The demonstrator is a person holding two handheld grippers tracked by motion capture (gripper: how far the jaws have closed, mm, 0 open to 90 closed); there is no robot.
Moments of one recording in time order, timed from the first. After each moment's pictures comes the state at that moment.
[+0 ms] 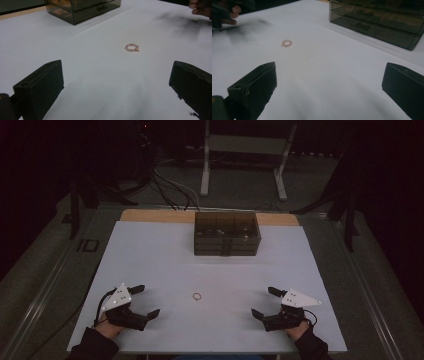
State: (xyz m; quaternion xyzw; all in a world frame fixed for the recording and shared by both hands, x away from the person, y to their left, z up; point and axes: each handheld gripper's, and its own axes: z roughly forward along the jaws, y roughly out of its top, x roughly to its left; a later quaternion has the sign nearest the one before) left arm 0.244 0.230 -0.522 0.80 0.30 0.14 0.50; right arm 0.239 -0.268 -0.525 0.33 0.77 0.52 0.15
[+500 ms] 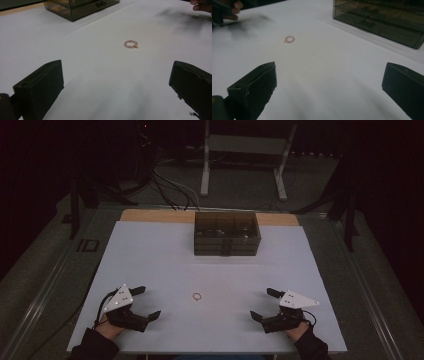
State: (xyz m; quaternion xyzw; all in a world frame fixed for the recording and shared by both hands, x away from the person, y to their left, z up) left arm 0.242 0.227 -0.523 0.81 0.29 0.14 0.49; right arm 0.237 -0.265 -0.525 0.32 0.79 0.51 0.15
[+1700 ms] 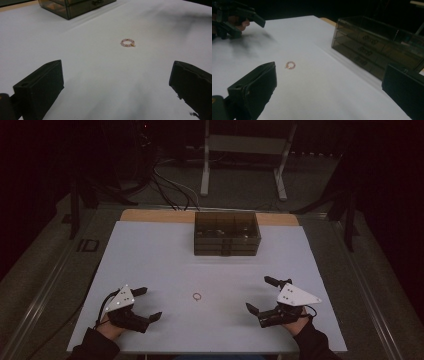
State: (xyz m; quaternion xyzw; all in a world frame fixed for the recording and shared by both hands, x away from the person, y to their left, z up) left arm 0.242 0.225 -0.525 0.81 0.29 0.13 0.49; right arm 0.237 -0.244 -0.473 0.25 0.78 0.53 0.22
